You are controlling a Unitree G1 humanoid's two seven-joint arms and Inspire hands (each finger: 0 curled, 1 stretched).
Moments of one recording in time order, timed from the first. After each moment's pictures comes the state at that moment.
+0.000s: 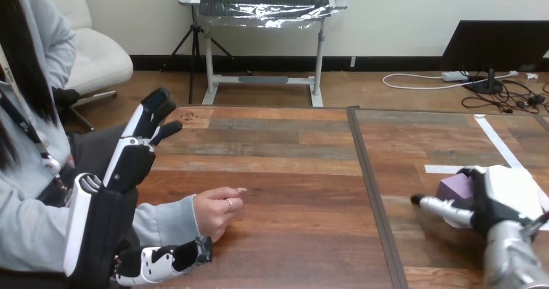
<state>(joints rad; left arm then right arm) 0.13 0.19 0.05 0.39 -0.01 -1.30 -0.10 -0.59 -0.43 0.24 1.34 -0.54 -0.11 -0.44</state>
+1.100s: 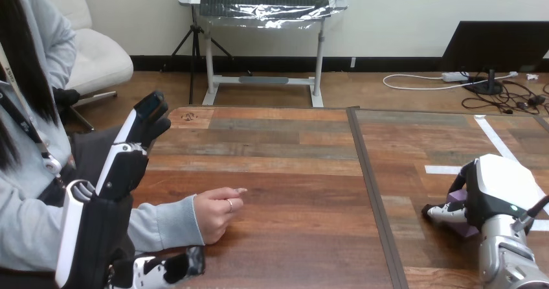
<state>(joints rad) 0.17 0.19 0.05 0.35 -0.03 -1.31 -0.11 -0.60 -0.41 0.34 1.34 -0.62 -0.05 -0.57</state>
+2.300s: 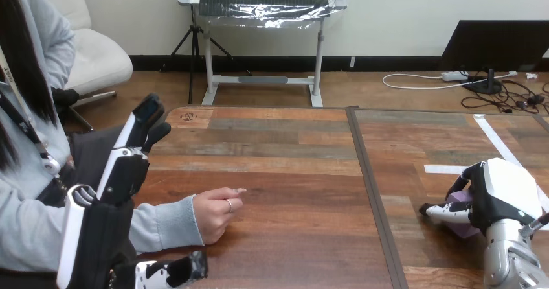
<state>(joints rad) 0.19 0.19 0.05 0.34 -0.04 -1.31 -0.12 -0.58 -0.43 0.28 1.34 -0.54 -0.18 -0.54</state>
